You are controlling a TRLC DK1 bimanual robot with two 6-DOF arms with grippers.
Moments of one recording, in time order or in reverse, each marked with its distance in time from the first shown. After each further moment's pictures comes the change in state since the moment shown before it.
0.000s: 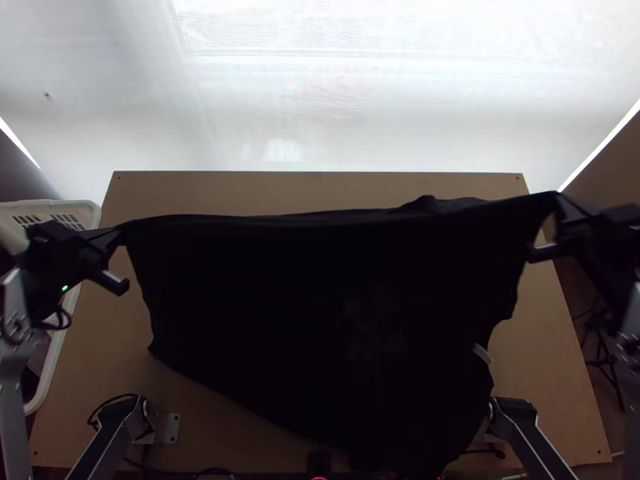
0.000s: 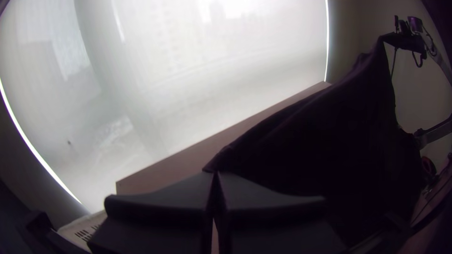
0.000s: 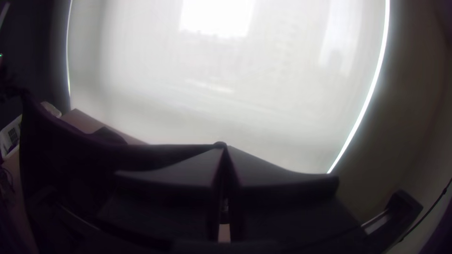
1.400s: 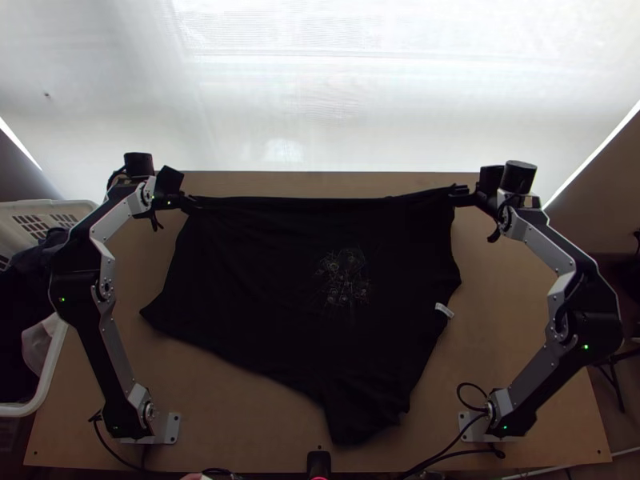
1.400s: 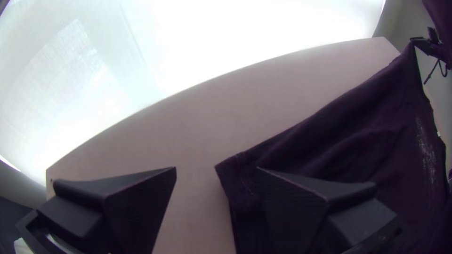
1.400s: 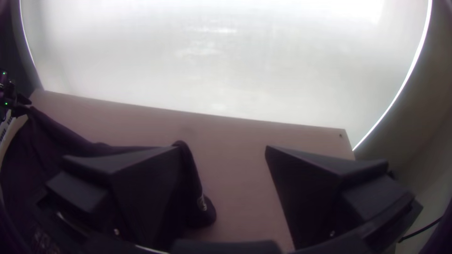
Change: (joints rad) left arm -0.208 1.275 0.509 0.423 -0.317 -0.071; right arm 0.030 0.986 0.052 0.584 0.075 0.101
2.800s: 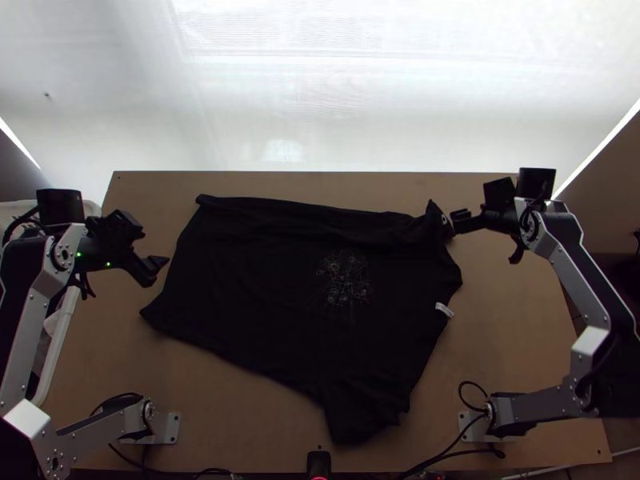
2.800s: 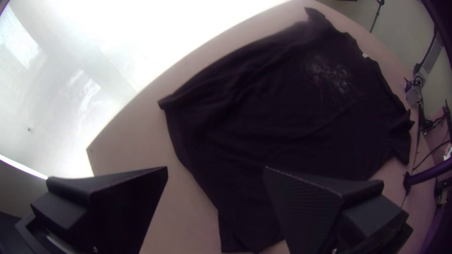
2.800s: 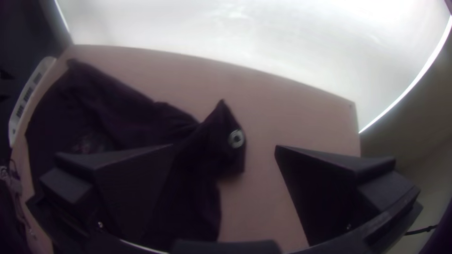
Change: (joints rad) left arm 0.051 -0.940 -0.457 -0.590 0.053 0.326; right arm 0.027 -0.294 -0.059 -0.486 -0.072 -0.128
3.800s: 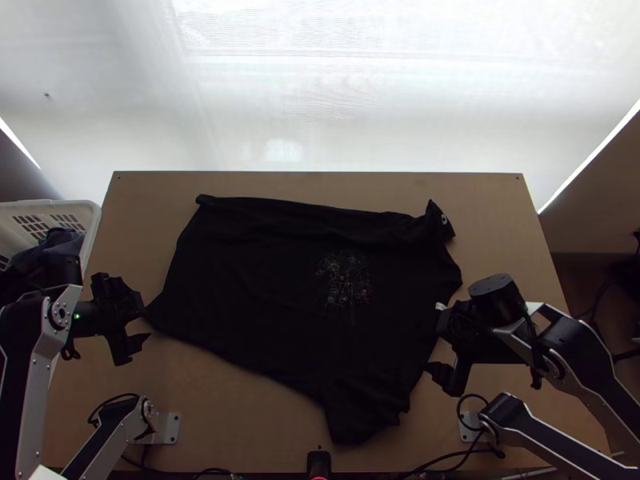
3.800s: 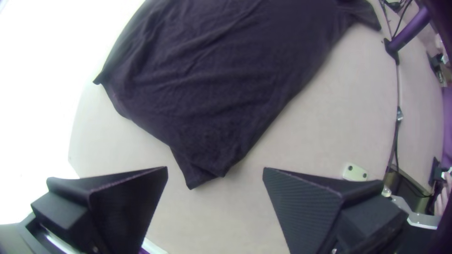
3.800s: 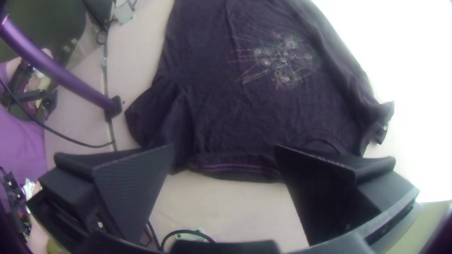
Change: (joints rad) left arm 0.108 -0.291 -0.308 -0.236 -0.109 0.597; right arm 0.676 -0.691 -0.264 -0.723 -0.053 -0.165
